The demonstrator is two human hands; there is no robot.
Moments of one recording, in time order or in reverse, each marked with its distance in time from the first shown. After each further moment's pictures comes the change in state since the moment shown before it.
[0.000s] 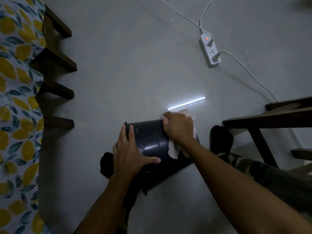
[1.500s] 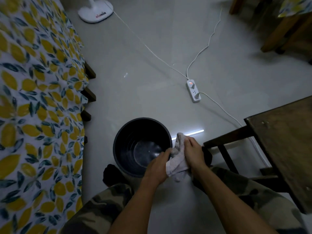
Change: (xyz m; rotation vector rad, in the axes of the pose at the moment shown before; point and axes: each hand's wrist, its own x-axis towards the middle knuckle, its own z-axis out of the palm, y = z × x) left_hand -0.105 0.136 -0.017 -0.193 -0.195 0.320; right_hand -0.148 0.041 -0.151 0.997 0.047 0.382
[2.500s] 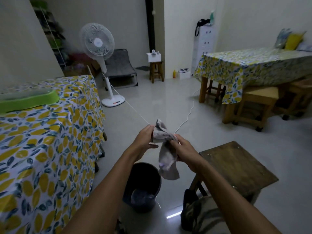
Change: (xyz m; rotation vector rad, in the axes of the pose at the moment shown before) left_hand -0.217 0.230 -0.182 -0.606 0.337 0.324; right_hand -0.254 -0.162 -0.146 0.004 -0.322 -0.569
